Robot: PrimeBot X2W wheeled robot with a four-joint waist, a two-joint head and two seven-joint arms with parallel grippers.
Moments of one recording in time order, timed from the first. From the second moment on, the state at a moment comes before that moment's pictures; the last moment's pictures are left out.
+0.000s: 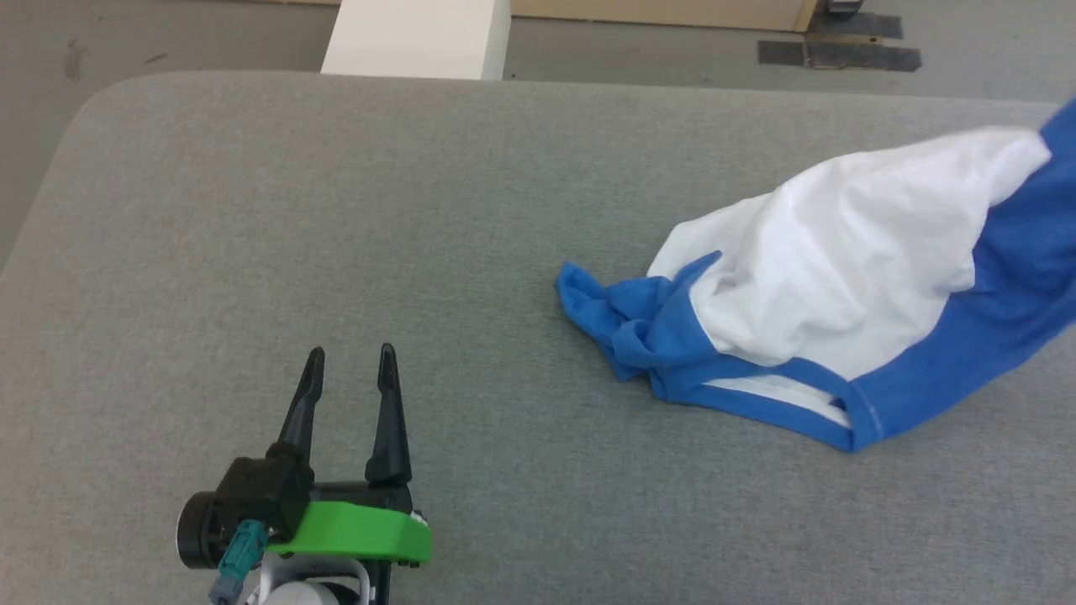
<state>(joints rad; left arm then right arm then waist) 0.01 0.06 -0.16 -0.07 -0.21 0.08 -0.26 -0.35 -0.48 -0.28 0.03 0.23 0.13 0.42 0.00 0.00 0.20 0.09</state>
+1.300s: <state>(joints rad) 0.00 0.05 -0.20 -0.05 -0.22 0.07 -0.26 -0.05 -0.51 0.16 -0.02 0.37 0.13 0.64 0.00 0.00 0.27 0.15</state>
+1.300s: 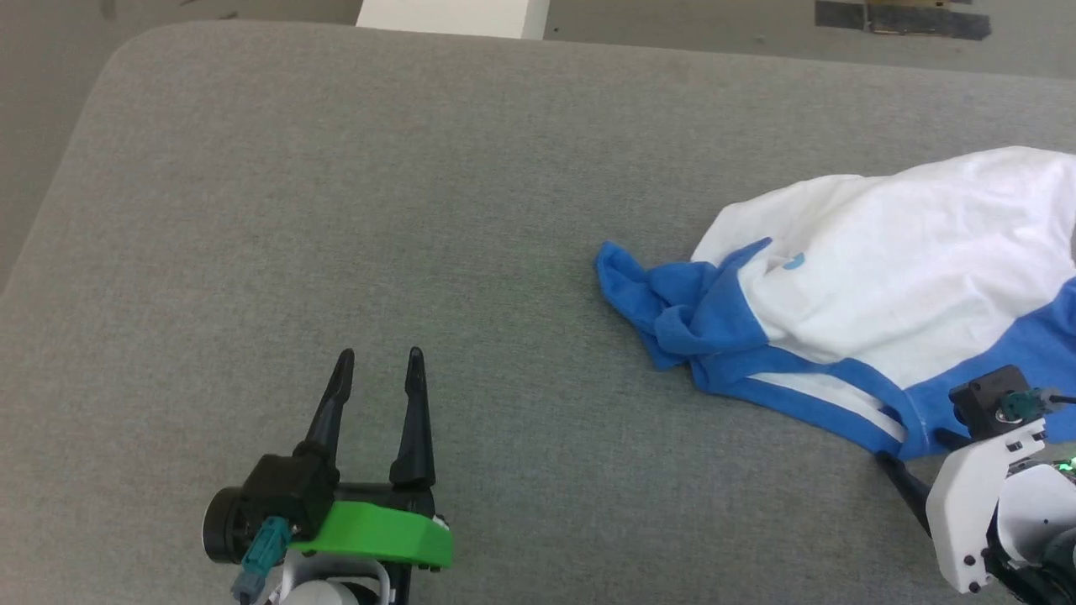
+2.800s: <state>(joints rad) 0.01 0.05 -0.14 -0.10 -0.16 0.05 -0.26 0.07 -0.06 -0.40 -0.29 0.16 0.13 -0.05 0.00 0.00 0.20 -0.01</state>
